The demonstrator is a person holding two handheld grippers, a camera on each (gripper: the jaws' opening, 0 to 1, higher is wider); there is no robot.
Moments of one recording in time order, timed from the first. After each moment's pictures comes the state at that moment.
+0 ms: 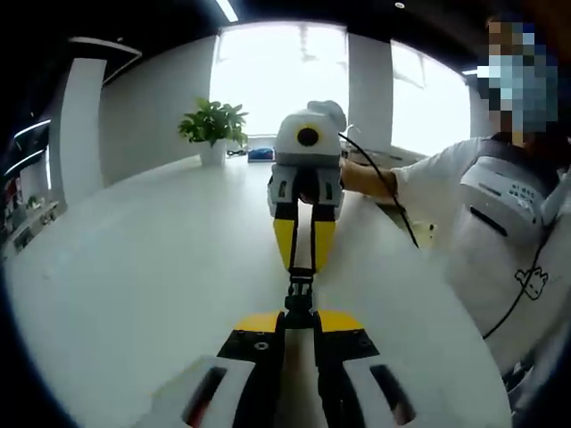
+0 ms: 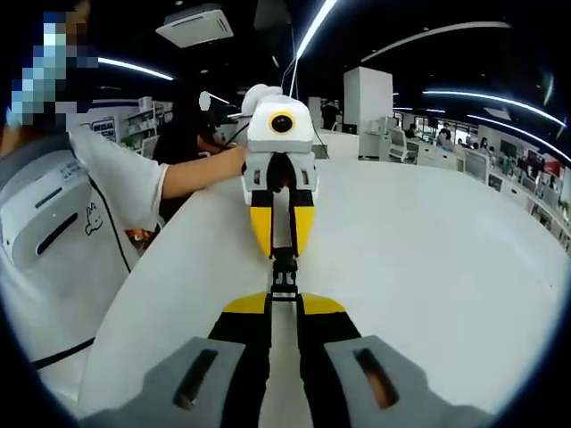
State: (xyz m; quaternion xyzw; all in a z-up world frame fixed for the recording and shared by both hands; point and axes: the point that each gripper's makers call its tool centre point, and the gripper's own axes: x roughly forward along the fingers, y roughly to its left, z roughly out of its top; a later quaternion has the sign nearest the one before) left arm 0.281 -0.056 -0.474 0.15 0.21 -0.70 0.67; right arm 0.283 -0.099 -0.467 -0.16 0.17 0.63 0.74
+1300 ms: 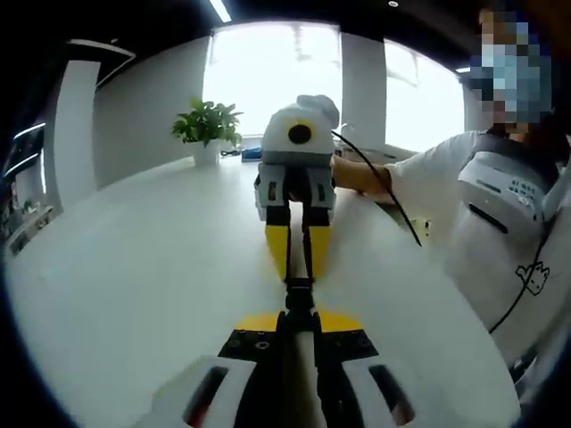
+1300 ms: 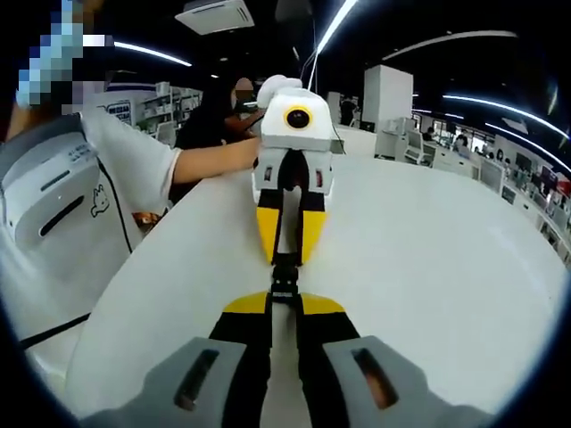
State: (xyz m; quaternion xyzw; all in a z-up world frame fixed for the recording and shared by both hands) left arm 0.285 -0.057 -0.480 0.14 0.20 -0.71 0.66; right arm 0.282 -0.090 -0.476 -0.19 0.16 0.66 0.71
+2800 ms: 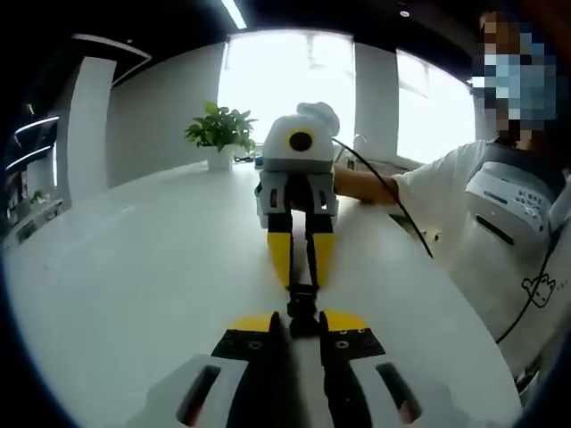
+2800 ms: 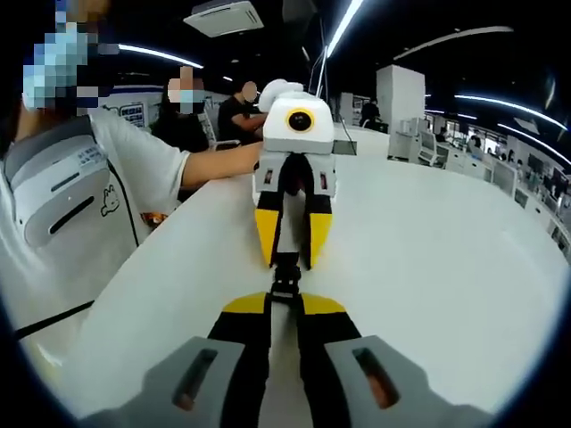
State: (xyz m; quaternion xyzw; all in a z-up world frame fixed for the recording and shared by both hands) left arm 0.288 -0.058 -0.481 0.12 0.19 -0.69 0.69; right arm 0.285 -0.083 -0.476 -0.19 0.16 0.68 0.69
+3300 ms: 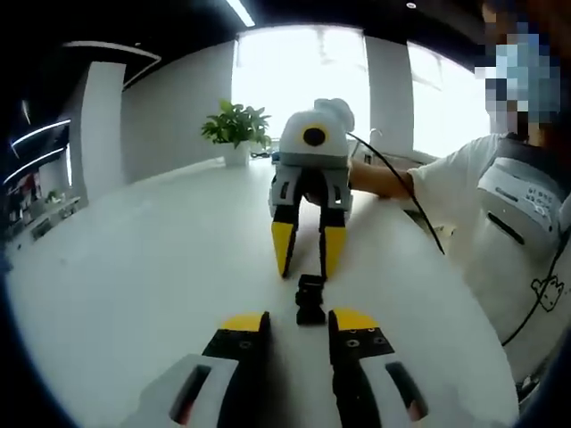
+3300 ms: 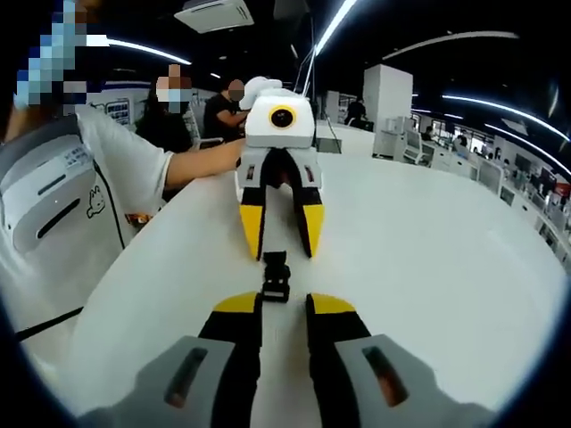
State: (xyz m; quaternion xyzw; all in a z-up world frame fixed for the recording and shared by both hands) left arm 0.293 -0.046 -0.480 0.12 0.21 -0.66 0.72; right arm 0.298 -0.084 -0.476 -0.19 0.17 0.65 0.72
